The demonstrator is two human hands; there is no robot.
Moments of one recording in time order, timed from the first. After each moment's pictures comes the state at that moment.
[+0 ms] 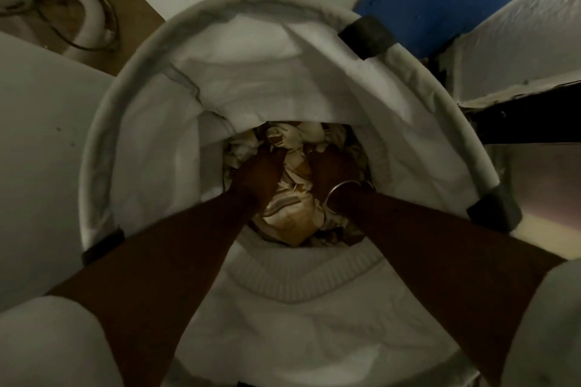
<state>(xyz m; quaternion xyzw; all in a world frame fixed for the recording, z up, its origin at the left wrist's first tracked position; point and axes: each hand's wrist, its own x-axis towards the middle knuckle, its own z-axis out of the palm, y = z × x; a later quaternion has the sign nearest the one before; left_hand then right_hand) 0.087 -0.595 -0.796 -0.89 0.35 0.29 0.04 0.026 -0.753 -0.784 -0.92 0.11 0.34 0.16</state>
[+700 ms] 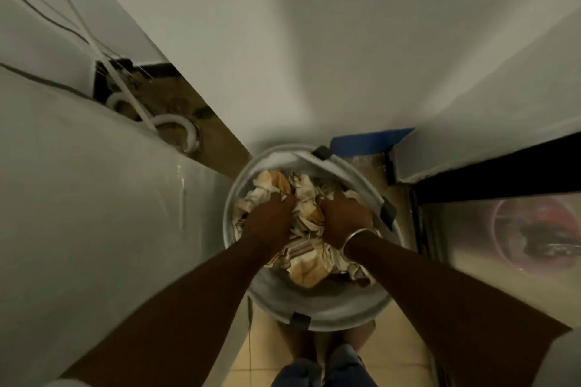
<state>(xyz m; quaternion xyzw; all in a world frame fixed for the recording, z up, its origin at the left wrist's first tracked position) 0.104 -0.594 -0.474 -0.91 0.30 0.30 -0.02 0.036 -0.762 -0.474 -0.93 0.13 0.30 0.14</state>
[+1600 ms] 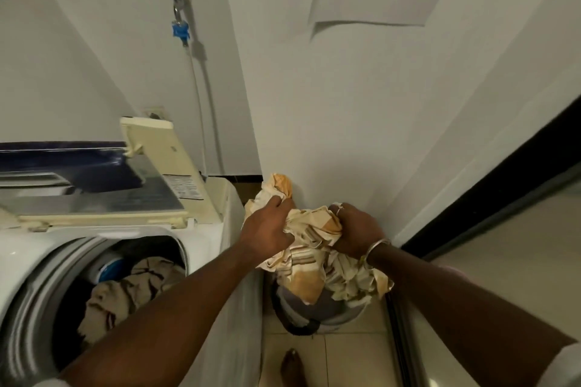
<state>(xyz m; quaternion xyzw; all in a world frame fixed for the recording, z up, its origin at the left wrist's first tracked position) 0.085 -0.523 -0.041 -0.91 0.36 0.08 -0.21 -0.005 -0.742 -0.043 -0.97 0.07 0.05 0.23</state>
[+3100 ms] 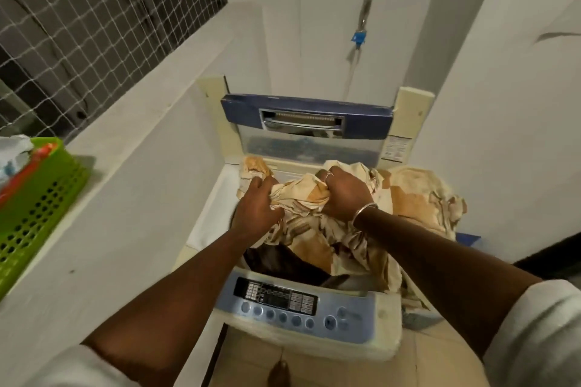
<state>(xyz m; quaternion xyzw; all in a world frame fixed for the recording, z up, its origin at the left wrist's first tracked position) 0.066 -0.073 0.026 -0.94 0.13 -0.01 -0.31 0.058 -0.304 0.049 -0.98 -0.09 0.00 0.15</state>
